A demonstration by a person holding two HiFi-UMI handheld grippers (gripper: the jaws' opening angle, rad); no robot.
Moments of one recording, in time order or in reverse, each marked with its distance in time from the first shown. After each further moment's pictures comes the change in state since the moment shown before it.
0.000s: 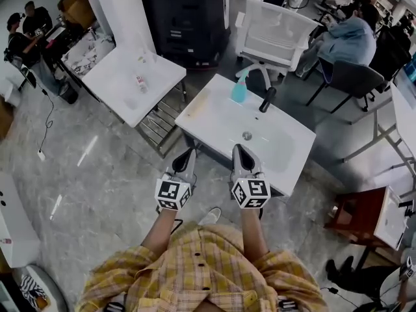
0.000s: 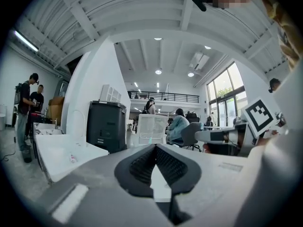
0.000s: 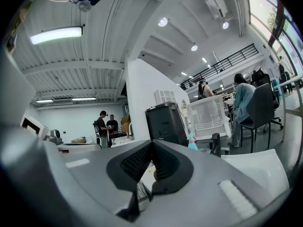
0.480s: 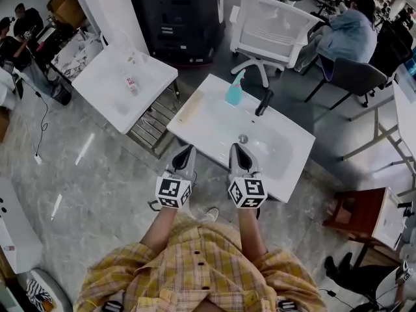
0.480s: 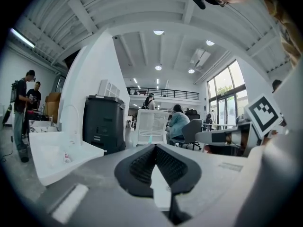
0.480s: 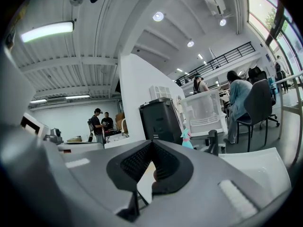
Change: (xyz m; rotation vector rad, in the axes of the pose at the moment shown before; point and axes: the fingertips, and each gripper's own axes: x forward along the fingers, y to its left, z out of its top) left arm 0.069 0.010 -0.009 -0.003 0.041 -0.013; right arm 0.045 -0.041 -0.010 0.024 0.046 -0.050
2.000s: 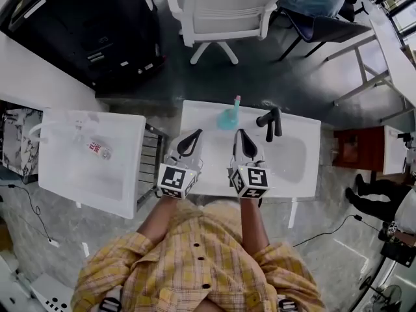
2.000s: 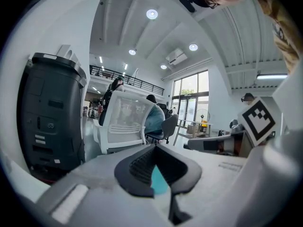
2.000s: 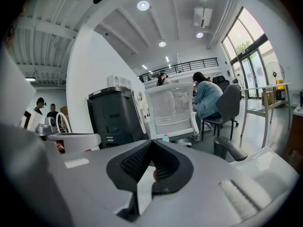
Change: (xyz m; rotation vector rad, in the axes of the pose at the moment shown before) left arm 0.309 0.120 0.026 0.000 0.145 -0.566; right arm 0.246 -0.123 0.019 0.075 0.063 -0.565
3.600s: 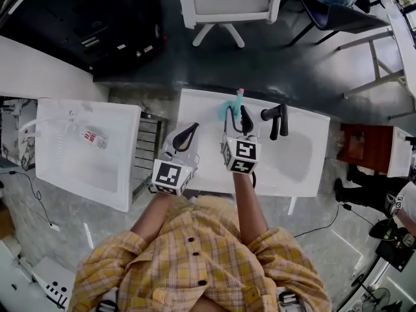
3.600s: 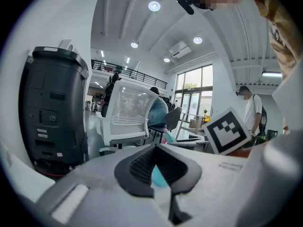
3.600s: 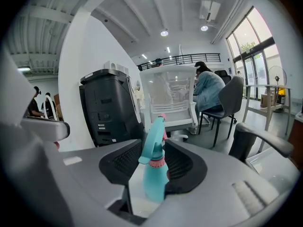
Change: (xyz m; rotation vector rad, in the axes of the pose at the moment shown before) left arm 0.017 0.012 -0.034 -0.014 0.080 0.029; right arm 0.084 -0.023 -0.049 -0.044 0.116 -0.049
